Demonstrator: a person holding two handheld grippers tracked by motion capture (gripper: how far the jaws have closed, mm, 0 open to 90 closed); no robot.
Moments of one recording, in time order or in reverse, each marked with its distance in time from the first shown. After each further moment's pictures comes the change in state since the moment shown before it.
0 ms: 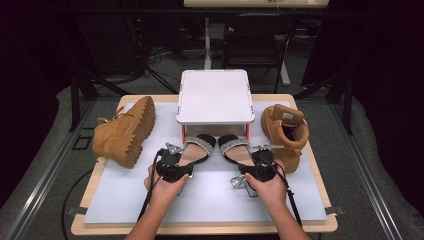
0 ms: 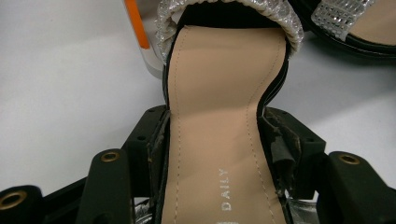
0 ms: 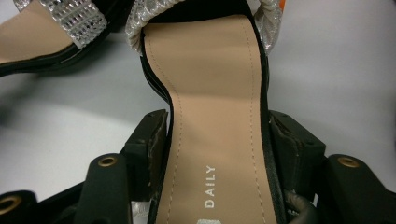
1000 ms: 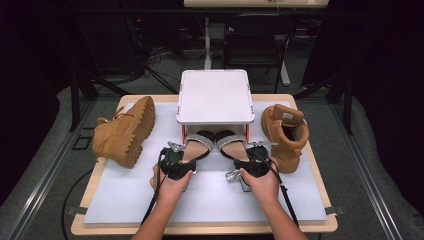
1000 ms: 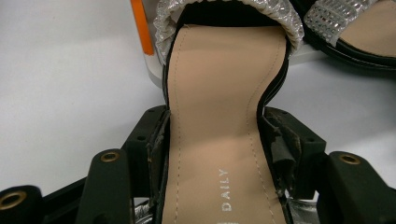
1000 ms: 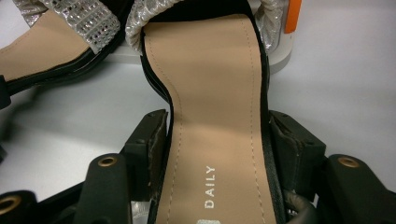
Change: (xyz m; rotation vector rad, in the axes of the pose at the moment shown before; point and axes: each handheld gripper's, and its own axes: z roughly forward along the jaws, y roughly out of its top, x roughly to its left) left arm -0.005 0.000 0.017 -0.037 0.040 -0.065; right arm 0.006 0.008 0.019 -0.031 -0.009 0.022
